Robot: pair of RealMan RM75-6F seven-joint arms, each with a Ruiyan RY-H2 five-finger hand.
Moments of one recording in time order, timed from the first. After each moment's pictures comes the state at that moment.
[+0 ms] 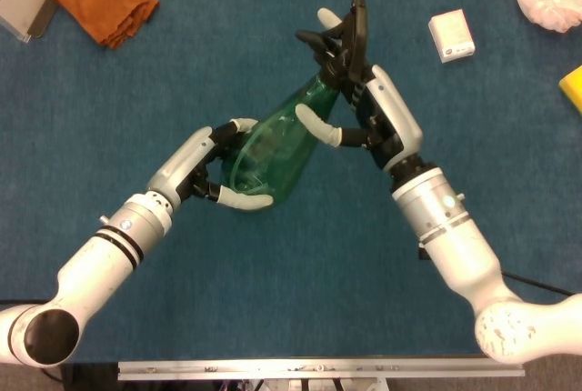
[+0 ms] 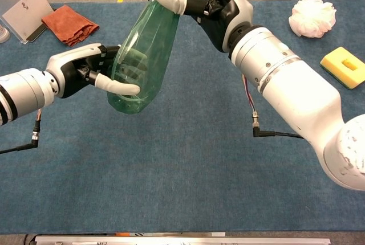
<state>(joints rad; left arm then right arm) -0.63 -1.25 -0.22 -2.04 0.84 0.78 -0.36 0.68 -1.72 0.44 -1.97 -0.90 1.11 0.43</state>
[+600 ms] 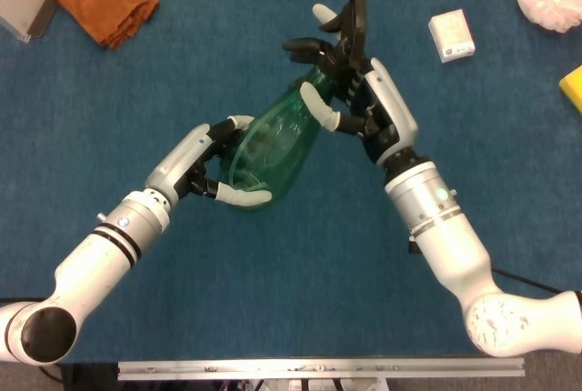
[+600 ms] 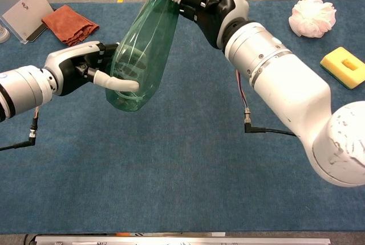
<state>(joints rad) -0.63 -1.24 -0.23 -2.04 0.84 0.77 -0.37 0.67 -1.76 0.51 -1.97 -0.82 1.10 0.42</state>
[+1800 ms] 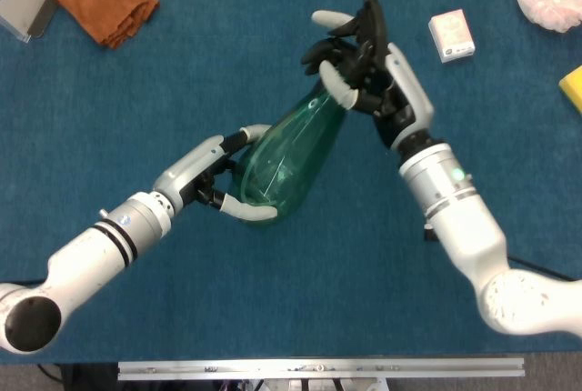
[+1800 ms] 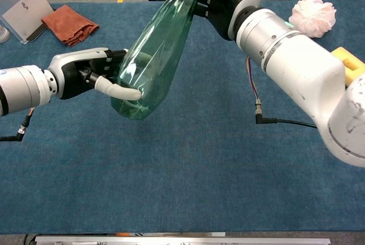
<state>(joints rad) -0.64 -1.17 -0.27 -2.02 0.93 0.54 -0.51 0.67 -1.69 0.61 -1.99 -0.64 1.04 0.41</state>
